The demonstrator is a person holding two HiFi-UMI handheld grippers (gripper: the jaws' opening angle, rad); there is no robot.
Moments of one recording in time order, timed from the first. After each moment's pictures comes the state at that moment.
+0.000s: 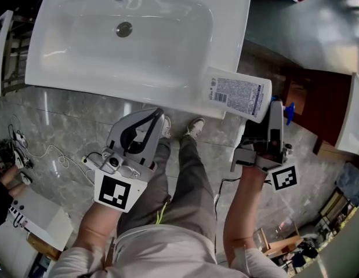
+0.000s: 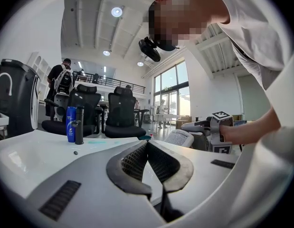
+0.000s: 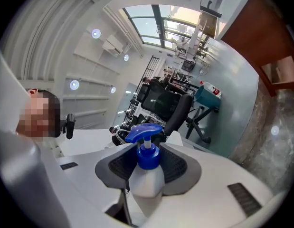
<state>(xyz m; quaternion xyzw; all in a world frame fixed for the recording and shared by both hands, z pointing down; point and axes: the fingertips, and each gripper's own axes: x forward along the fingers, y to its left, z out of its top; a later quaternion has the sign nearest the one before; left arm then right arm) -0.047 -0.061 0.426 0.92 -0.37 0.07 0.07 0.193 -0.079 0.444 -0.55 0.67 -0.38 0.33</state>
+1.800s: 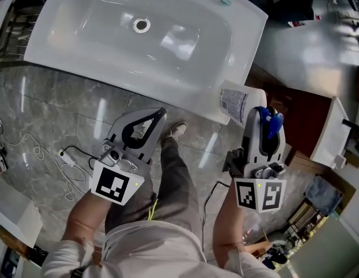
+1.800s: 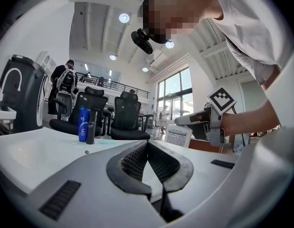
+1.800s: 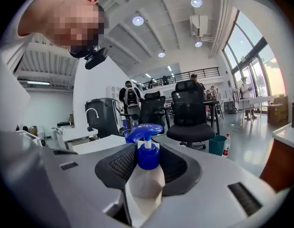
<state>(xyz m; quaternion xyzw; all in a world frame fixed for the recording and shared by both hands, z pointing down) -0.105 -0.058 0.418 0.92 -0.38 0.03 0.08 0.076 -0.092 0.373 -0.61 0.78 -0.12 -0.05</state>
